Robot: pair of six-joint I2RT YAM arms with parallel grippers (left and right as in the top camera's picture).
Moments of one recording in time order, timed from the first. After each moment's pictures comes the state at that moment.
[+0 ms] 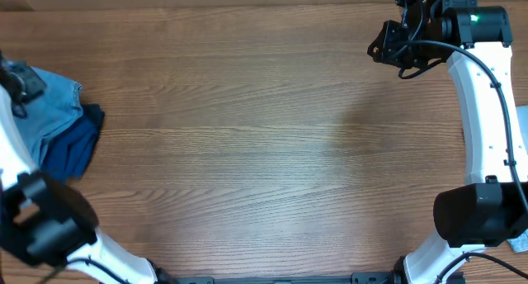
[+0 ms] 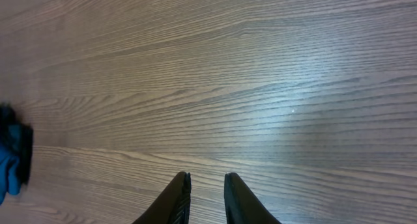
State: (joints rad) left arm 0.59 1.94 1.90 -1.00 -0.04 -0.16; right arm 0.01 1.87 1.99 -1.22 -0.36 0.20
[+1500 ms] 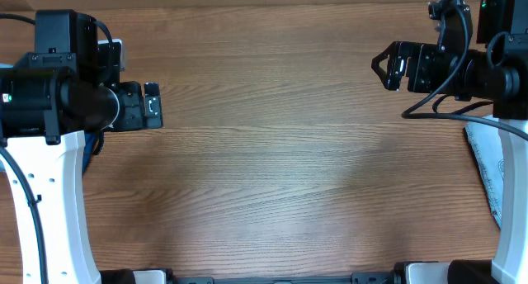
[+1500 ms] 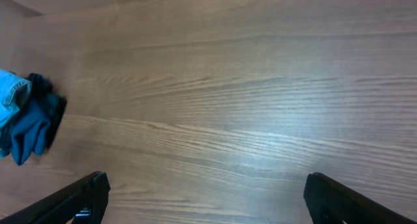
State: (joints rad) left arm 0.01 1.53 2.03 -1.69 0.01 -0.11; right arm 0.01 1.54 2.01 -1.42 -0.37 0.10
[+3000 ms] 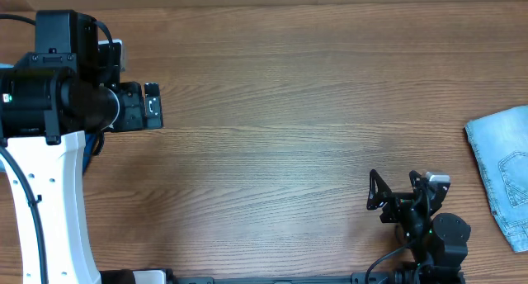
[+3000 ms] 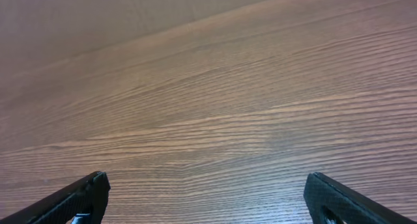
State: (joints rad) left arm 0.01 1.53 2.03 -1.69 0.01 -0.11; right arm -0.08 0.01 0.16 -0.50 -0.22 0.22
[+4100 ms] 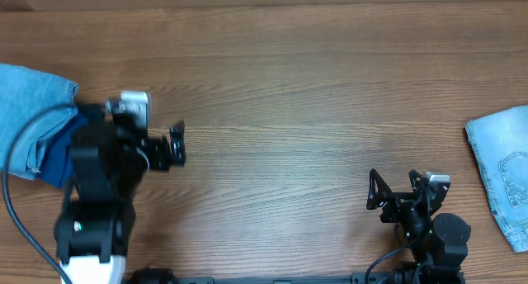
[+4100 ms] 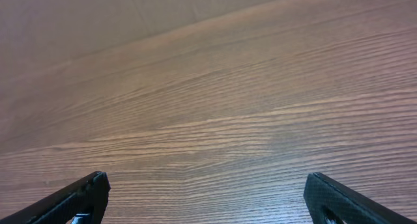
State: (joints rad) left arm 0.01 0.84 0.88 -0.61 0.14 0.01; right arm -0.08 0.01 0.16 -0.49 -0.23 0.23
